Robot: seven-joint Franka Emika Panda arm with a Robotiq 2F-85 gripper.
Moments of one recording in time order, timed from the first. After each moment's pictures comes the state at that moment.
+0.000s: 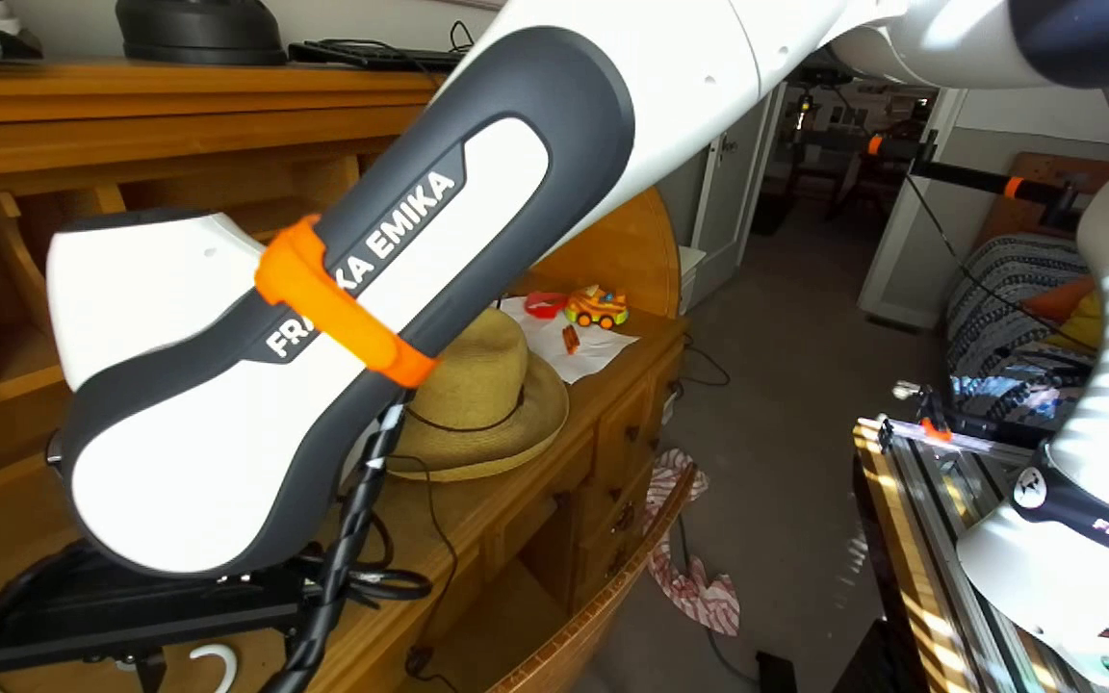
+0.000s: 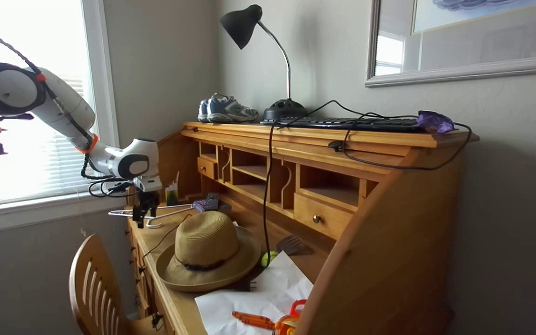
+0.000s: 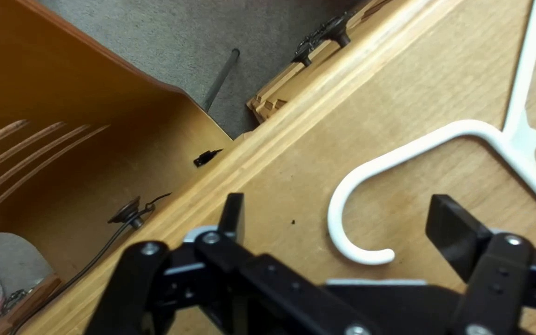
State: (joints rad) arm 0.41 0.87 0.01 -1.48 0.15 2.42 1.25
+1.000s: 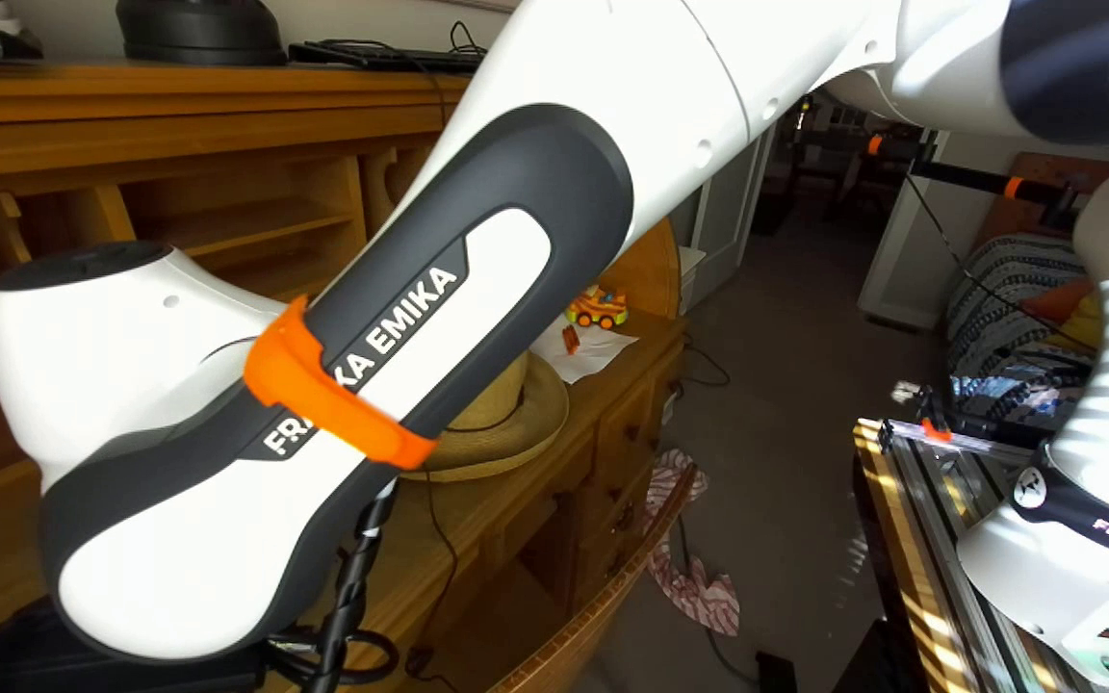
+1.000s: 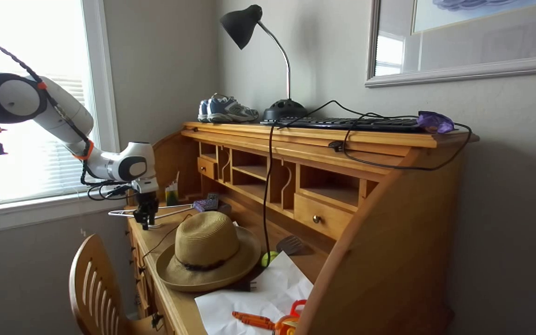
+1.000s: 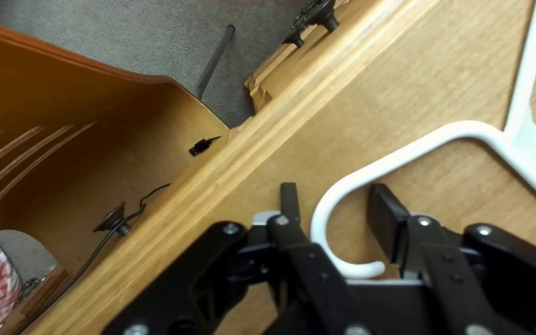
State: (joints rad) arm 0.46 0.93 -0.02 -1.41 0.06 2.42 1.41
